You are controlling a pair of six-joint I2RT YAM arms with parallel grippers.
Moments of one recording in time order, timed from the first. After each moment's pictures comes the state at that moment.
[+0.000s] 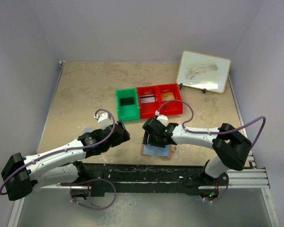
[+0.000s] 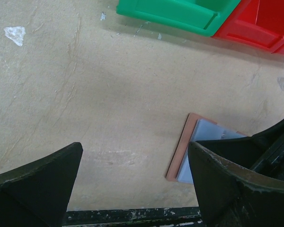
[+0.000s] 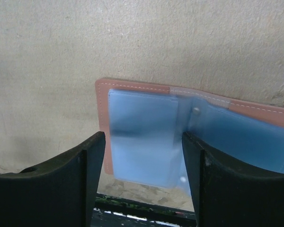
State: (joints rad) left arm -0.96 0.99 0.61 -0.54 -0.50 -1.19; right arm 0.99 1.55 0.84 -0.43 0.25 1.10
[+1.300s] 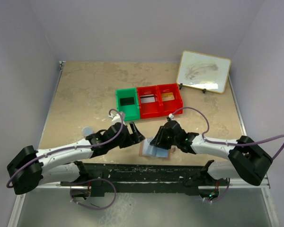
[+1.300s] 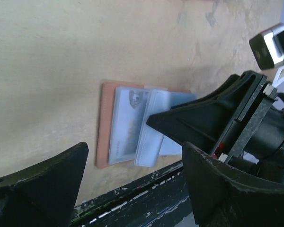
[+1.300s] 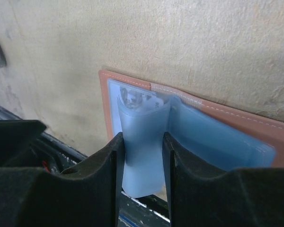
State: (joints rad) left arm -0.96 1.07 0.54 -0.16 -0.21 -1.13; right arm 0.84 1.31 0.48 -0.02 -0.02 1.09
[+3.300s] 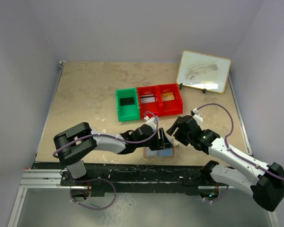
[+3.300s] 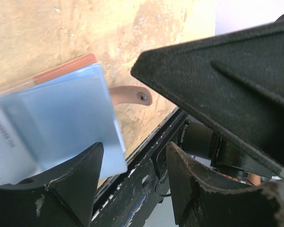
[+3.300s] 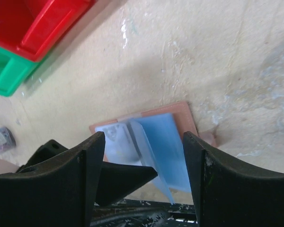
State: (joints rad) left arm -1.10 1.69 0.71 0.49 0.10 -1.15; right arm 0.72 0.96 0.57 -0.51 0.28 1.16
